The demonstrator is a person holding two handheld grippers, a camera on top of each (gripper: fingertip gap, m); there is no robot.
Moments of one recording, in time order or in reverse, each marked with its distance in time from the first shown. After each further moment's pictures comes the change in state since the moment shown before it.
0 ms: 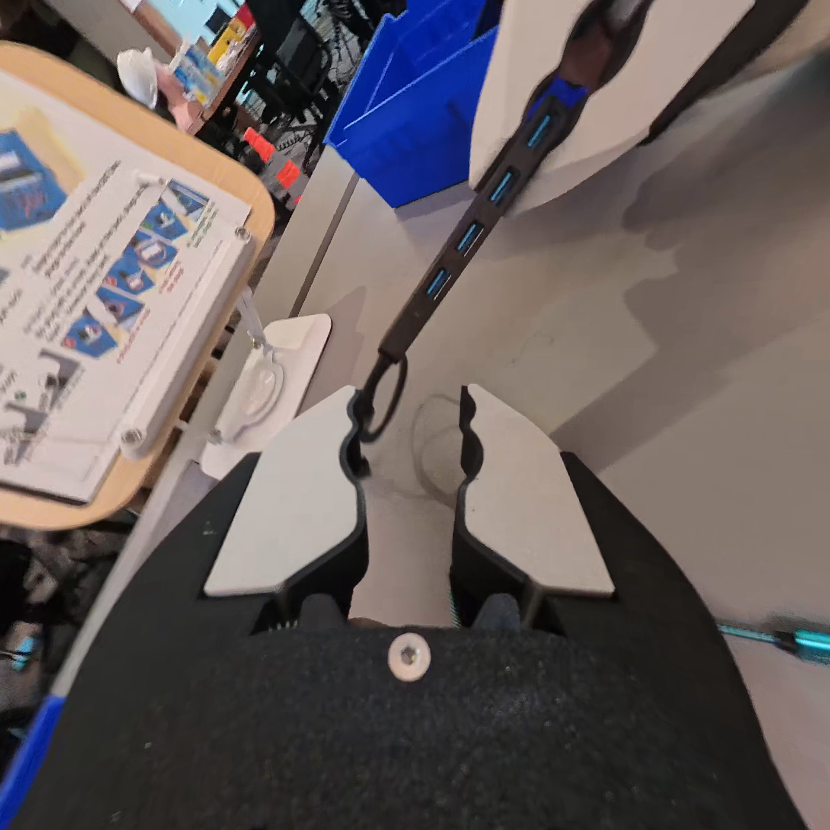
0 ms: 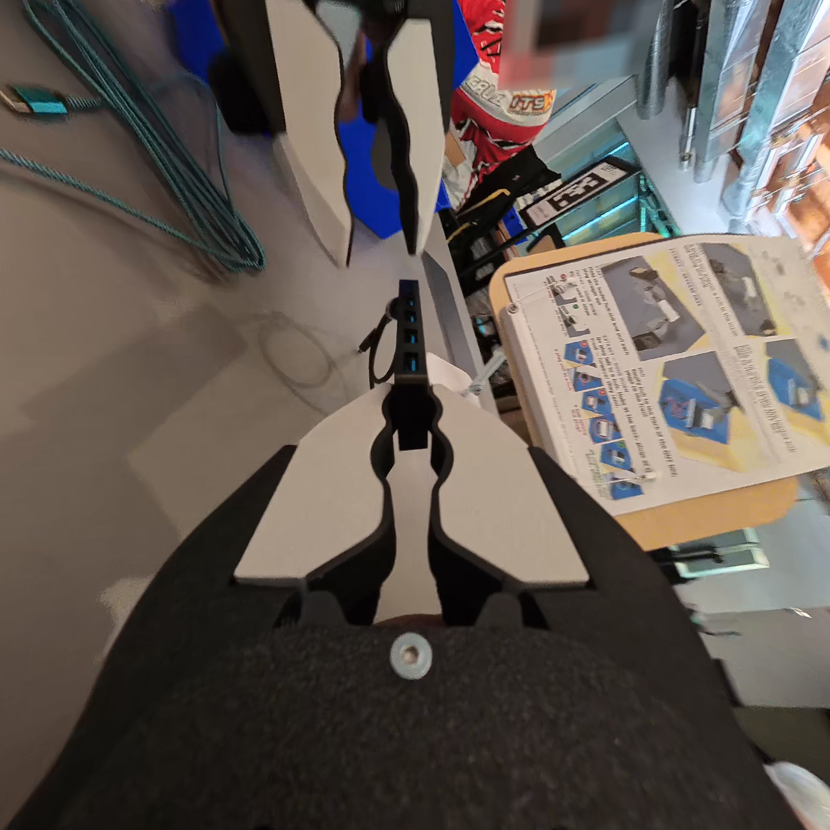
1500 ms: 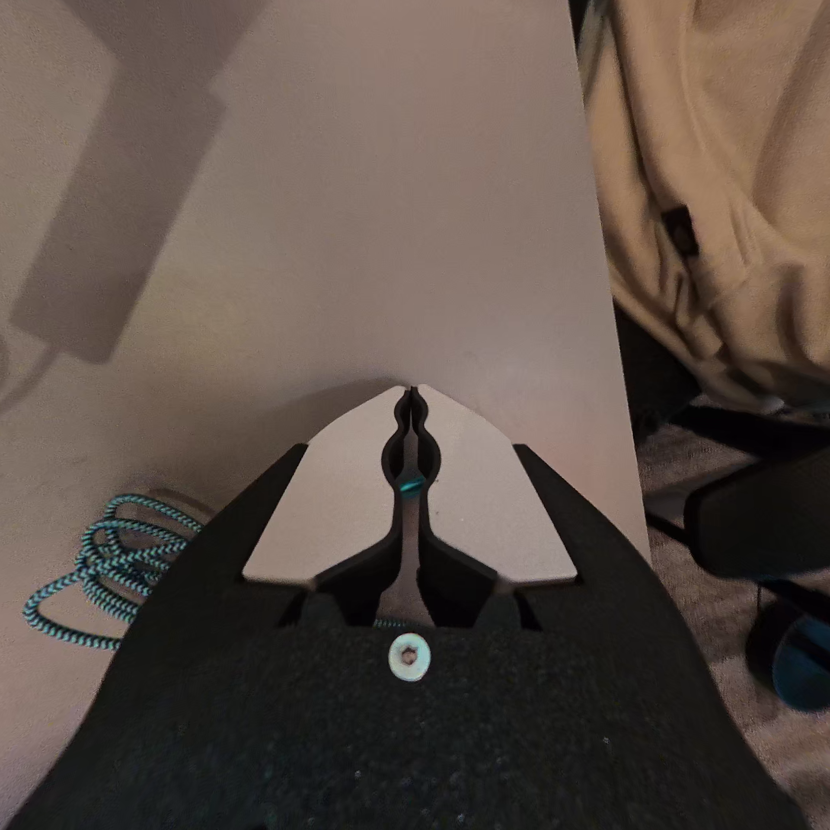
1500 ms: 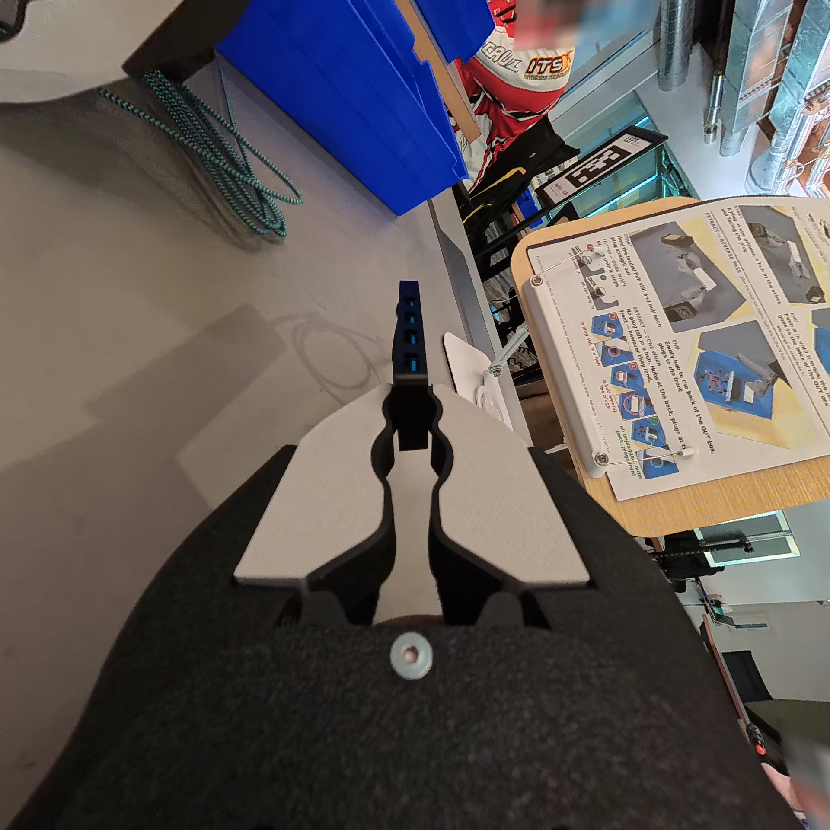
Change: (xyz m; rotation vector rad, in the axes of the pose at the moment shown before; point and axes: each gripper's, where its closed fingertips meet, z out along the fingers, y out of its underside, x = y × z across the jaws) left arm 0.150 0.066 -0.070 -0.414 0.925 -0.028; right arm -0.013 0.019 -0.002 -0.023 -0.028 0.037
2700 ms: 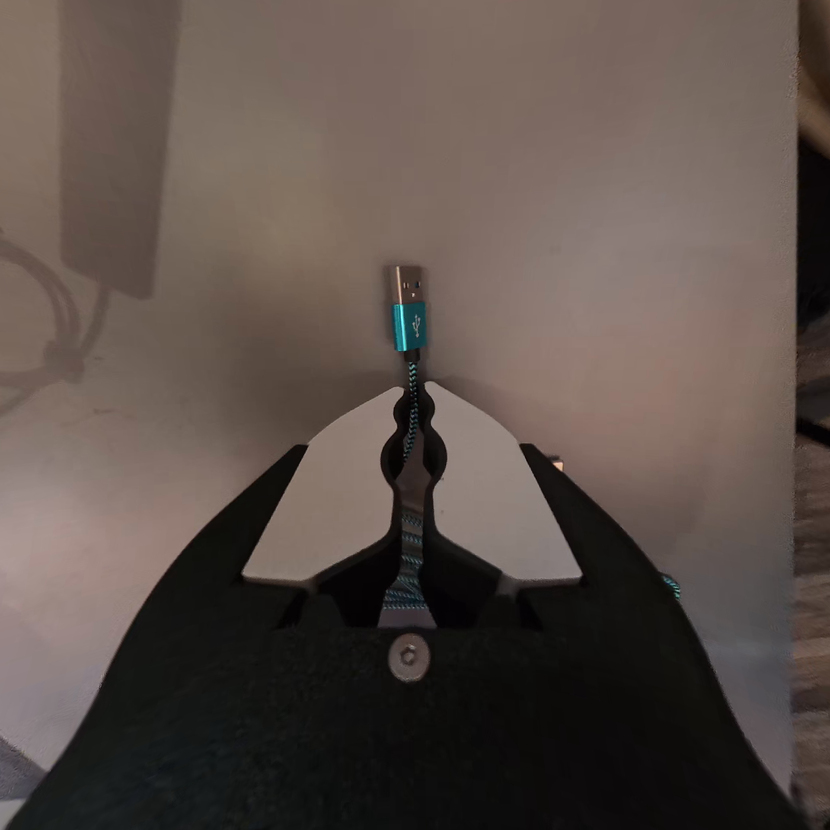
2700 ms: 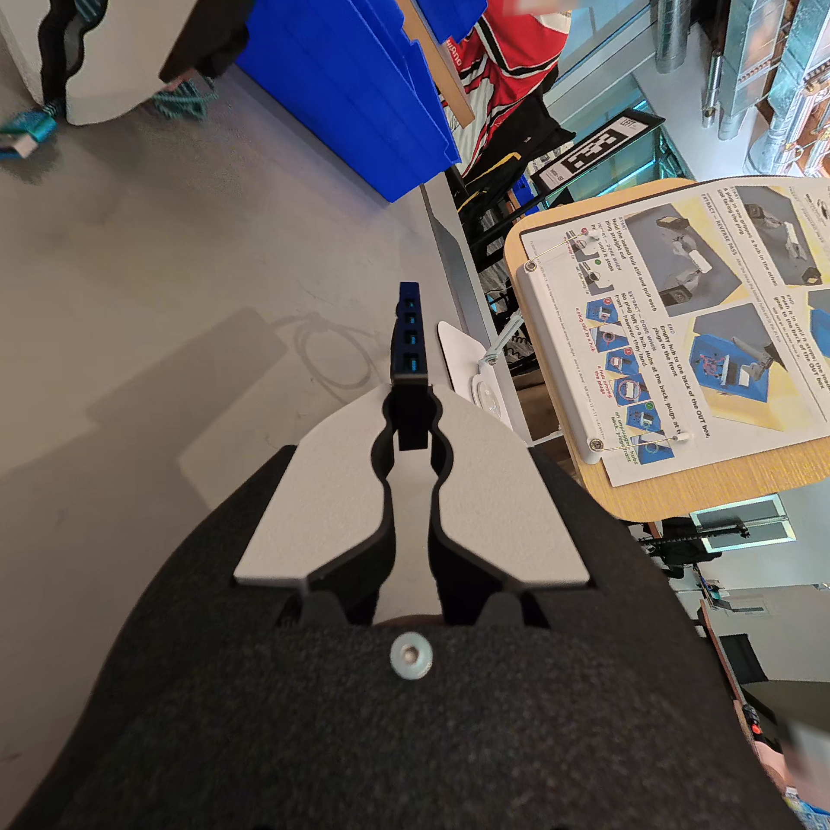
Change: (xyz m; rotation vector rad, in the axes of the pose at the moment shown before) left arm -0.032 0.032 -0.010 -0.265 -0.160 0.180; right arm 0.006 0.007 -0.001 -0.021 0.012 0.012
